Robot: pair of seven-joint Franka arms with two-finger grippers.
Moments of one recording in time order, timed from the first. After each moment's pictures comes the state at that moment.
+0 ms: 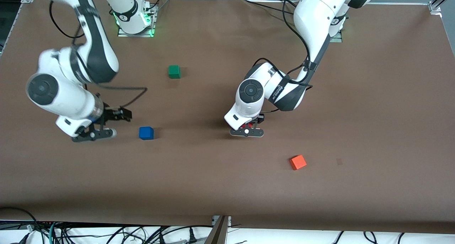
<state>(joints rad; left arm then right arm) -0.57 0.80 -0.10 -1.31 0.04 2.07 -0.63 0.28 0.43 -0.12 -1.65 0.06 2.03 0.00</state>
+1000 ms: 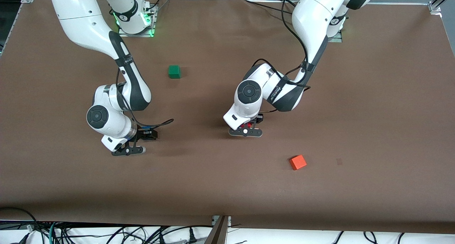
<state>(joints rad) -0.57 0.81 -0.10 -1.31 0.05 2.07 -0.63 0.32 0.67 -0.11 -1.70 0.17 2.37 0.00</state>
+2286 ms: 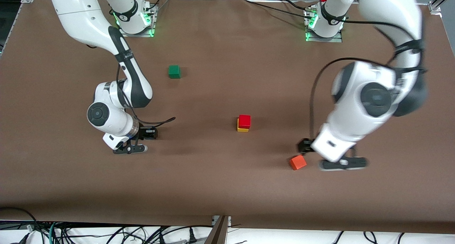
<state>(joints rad) -0.22 0.63 -0.03 -1.08 0.05 1.83 -0.36 0.33 0.63 -0.07 -1.68 0.18 2.31 0.09</state>
